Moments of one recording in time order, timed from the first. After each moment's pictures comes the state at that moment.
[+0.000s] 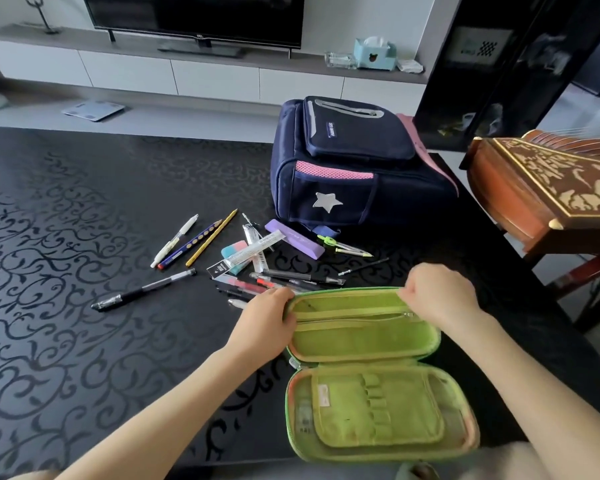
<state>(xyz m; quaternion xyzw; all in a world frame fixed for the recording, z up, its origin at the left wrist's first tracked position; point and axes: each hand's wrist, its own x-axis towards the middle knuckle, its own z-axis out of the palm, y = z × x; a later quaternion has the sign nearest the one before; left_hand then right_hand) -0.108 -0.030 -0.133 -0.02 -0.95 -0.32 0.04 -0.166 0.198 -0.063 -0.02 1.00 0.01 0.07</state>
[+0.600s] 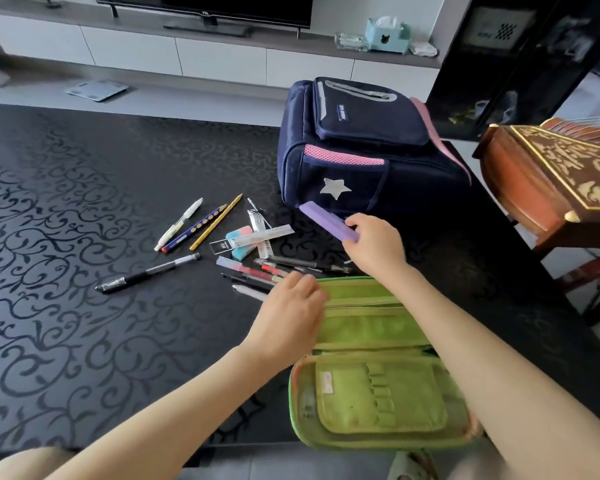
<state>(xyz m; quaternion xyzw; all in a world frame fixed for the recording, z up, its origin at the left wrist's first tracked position) -0.099 -0.011 -0.137 -0.18 -0.96 -0.17 0.15 -0.223 0.127 -0.096 -0.12 0.98 -0.16 -0.05</state>
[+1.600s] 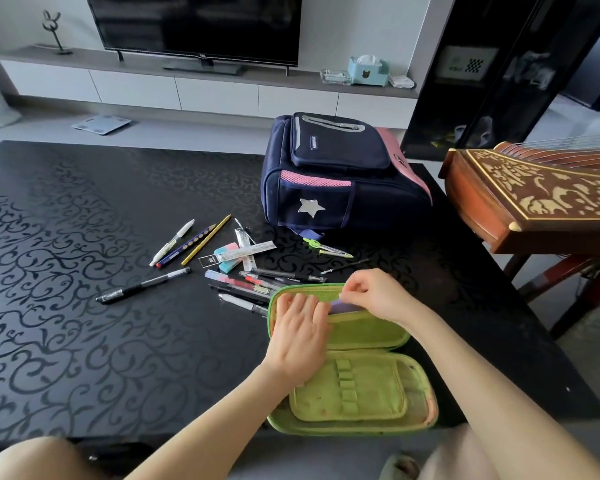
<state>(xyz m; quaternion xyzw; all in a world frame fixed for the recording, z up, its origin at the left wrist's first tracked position) -0.086 0.047 -0.153 -0.12 -0.96 -0.11 0.24 -0.159 0.195 -0.079 -0.13 0.93 -0.30 0.16</state>
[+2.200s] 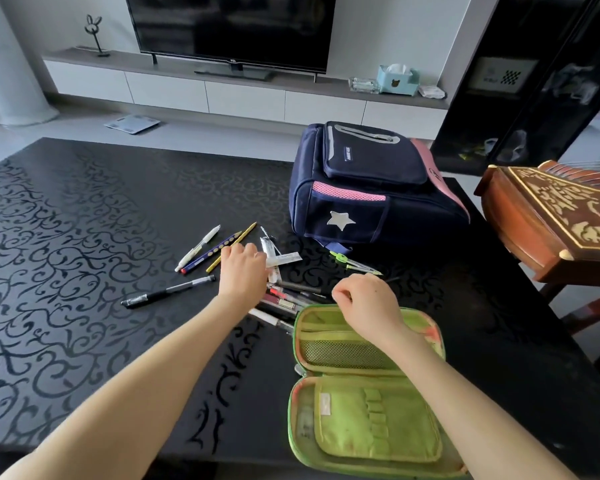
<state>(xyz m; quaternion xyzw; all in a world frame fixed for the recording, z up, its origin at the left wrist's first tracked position) -0.174 -0.088 -0.131 0.08 -0.99 0.01 0.09 -0.163 0.127 -0.089 -0.22 0.96 -0.17 0.00</state>
